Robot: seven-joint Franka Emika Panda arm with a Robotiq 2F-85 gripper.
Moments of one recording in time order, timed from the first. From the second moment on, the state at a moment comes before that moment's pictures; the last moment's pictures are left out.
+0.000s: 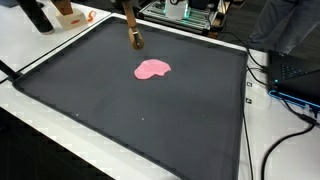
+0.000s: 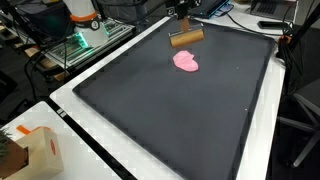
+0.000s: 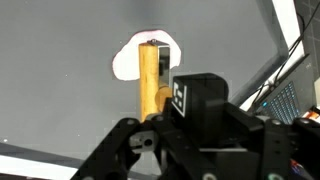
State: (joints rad) arm -0.10 0.10 -0.04 -1.96 0.44 1.85 -1.09
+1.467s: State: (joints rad) arm 0.06 0.04 0.08 -2.04 0.09 1.94 -0.94
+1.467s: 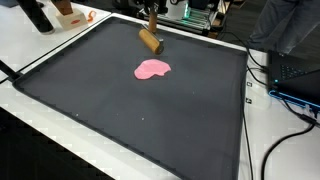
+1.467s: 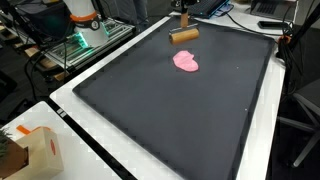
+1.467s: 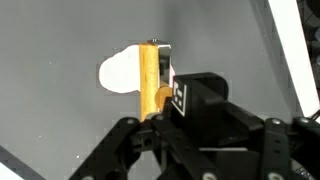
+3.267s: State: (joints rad) arm 0.36 0.32 0.23 -1.87 -0.45 1.95 0.08
